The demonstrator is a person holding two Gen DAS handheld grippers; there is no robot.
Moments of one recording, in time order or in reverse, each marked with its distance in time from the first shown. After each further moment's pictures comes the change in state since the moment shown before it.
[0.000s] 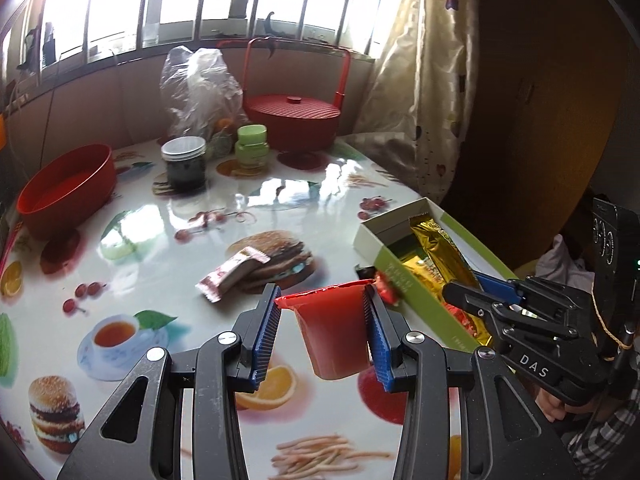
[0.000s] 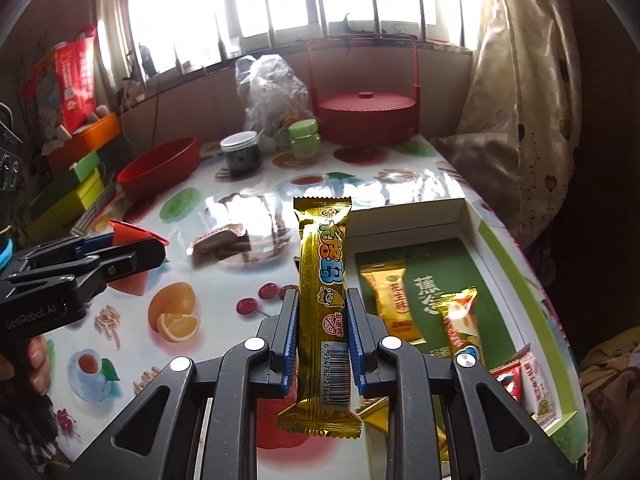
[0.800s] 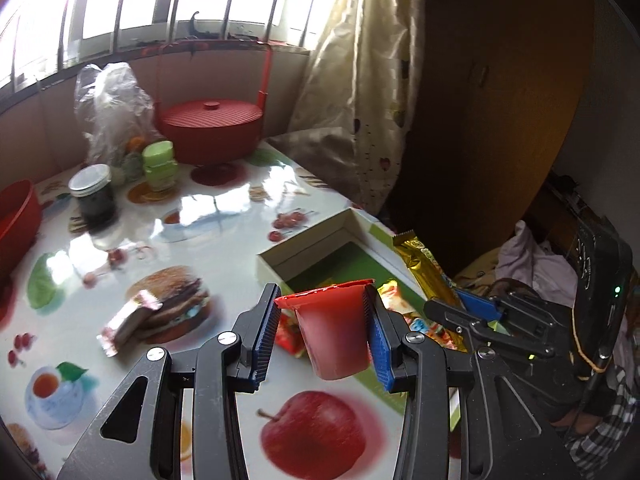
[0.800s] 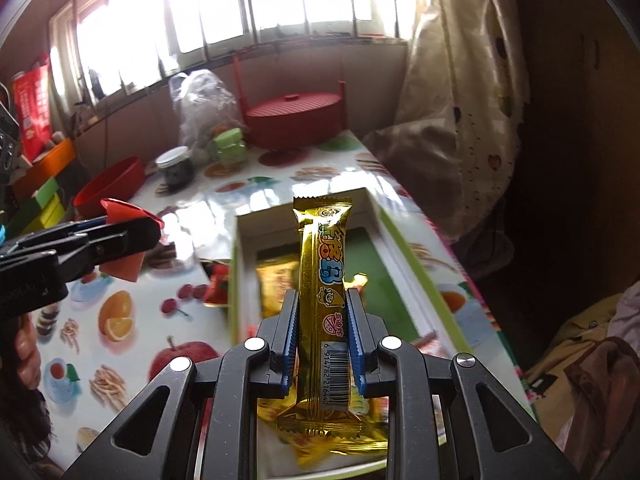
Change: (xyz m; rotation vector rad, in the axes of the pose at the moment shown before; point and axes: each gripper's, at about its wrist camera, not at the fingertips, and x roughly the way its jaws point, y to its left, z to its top) left arm 0.044 -0.070 0.031 0.082 0.030 -0.160; right arm -0.023 -0.072 -0.012 0.101 -0.002 -0.135
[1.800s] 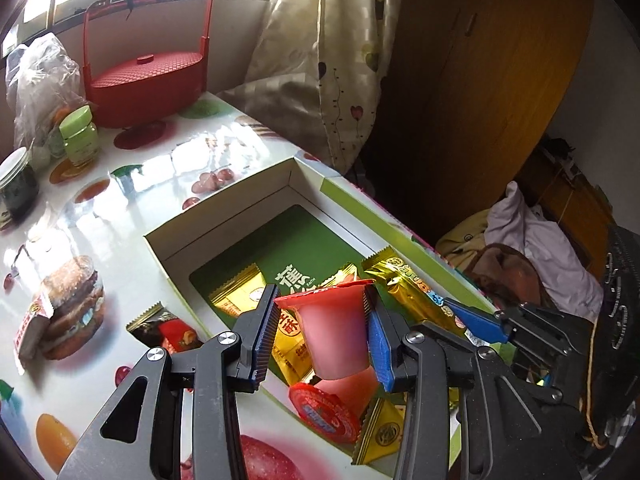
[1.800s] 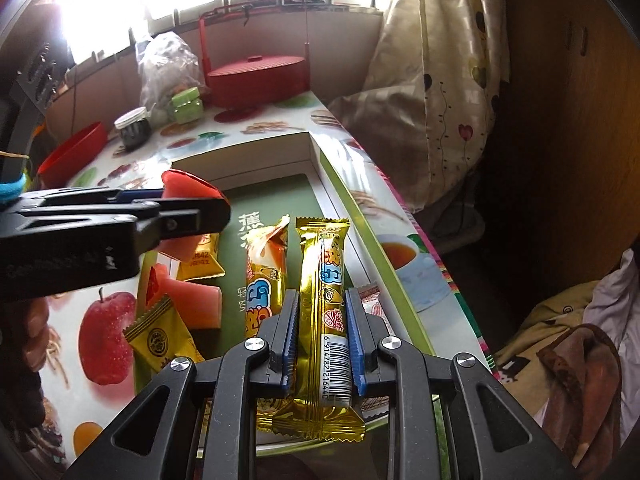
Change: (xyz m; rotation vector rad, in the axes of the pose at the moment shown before) left arm 0.088 -0.046 -0.003 0.041 0.160 -0.064; right arm 0.020 -0.034 -0.027 -0.027 0.094 -0.098
